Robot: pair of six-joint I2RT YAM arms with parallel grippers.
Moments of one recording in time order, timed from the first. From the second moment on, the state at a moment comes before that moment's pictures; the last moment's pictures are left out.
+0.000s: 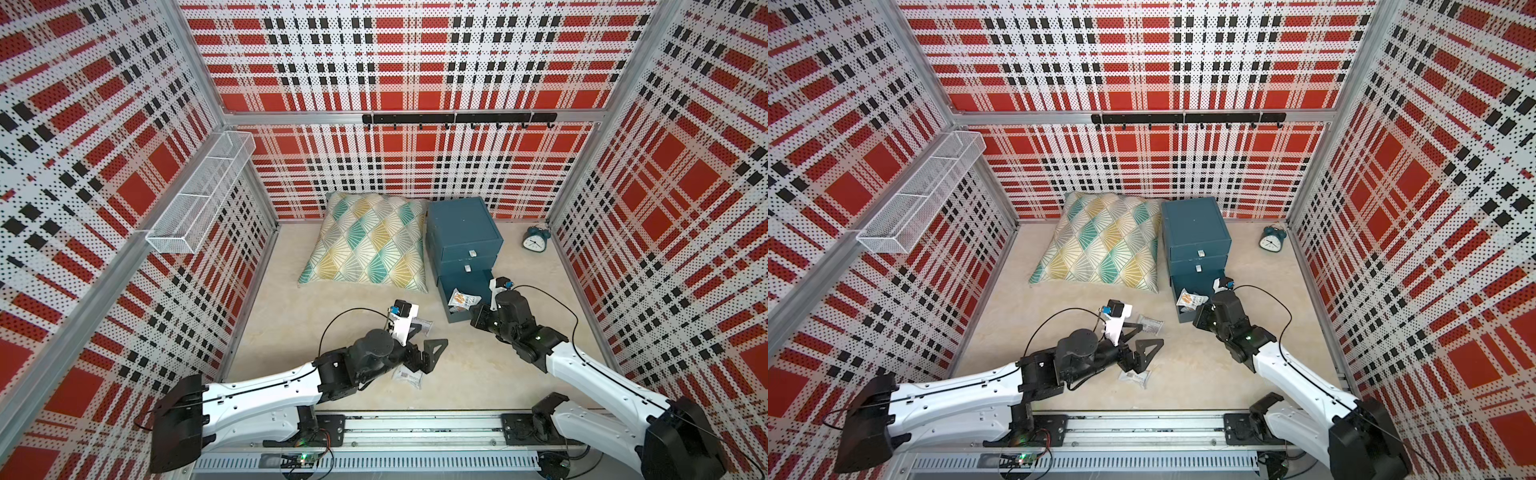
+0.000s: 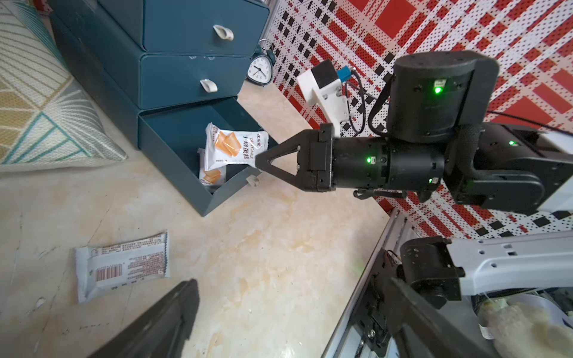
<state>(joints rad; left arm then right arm) -1.15 1.03 0.56 0.17 -0.16 -0.59 0.49 1.06 0.55 -0.14 0.02 0.70</state>
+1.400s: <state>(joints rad) -0.93 1.43 0.79 -0.12 -0.22 -1.10 0.65 0.70 0.46 -0.29 -0.15 0.54</state>
